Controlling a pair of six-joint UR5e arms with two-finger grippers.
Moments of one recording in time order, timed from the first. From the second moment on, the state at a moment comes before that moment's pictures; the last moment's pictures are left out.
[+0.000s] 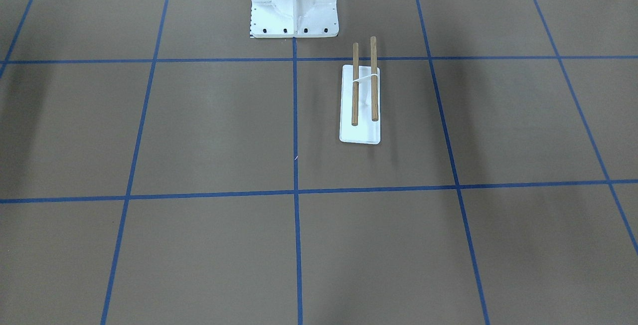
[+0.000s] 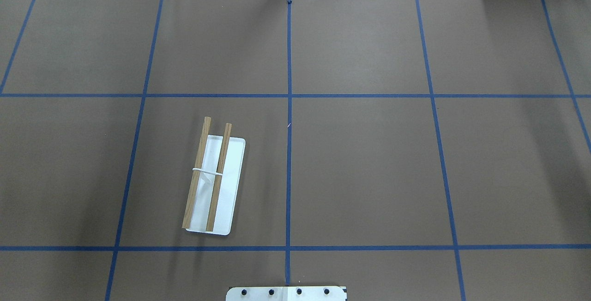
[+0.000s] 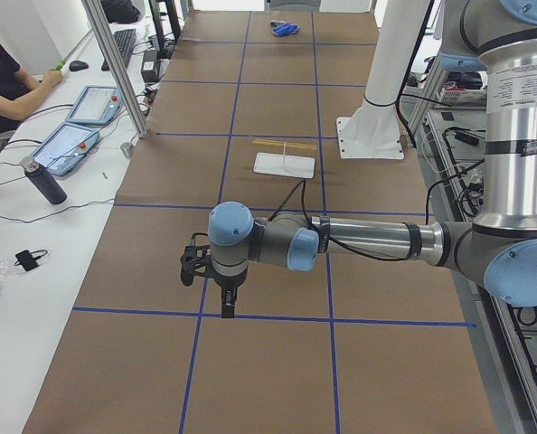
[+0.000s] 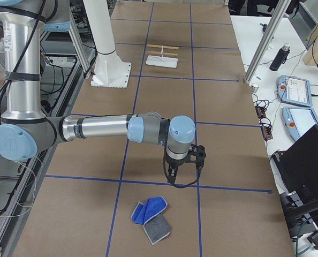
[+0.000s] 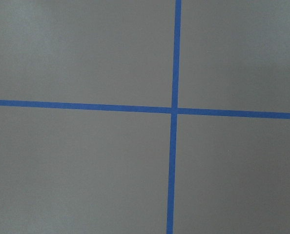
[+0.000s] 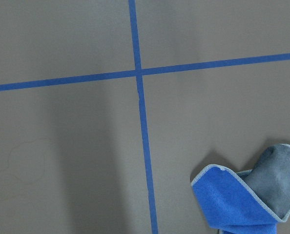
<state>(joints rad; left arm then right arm) -1.56 -1.50 -1.69 -1.70 -2.32 -0.18 1.61 -1.63 1.75 -1.77 2.35 0.03</state>
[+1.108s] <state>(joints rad) -1.56 -1.50 -1.69 -1.71 -2.33 -0.18 1.61 -1.62 1.74 -1.76 2.35 0.03</state>
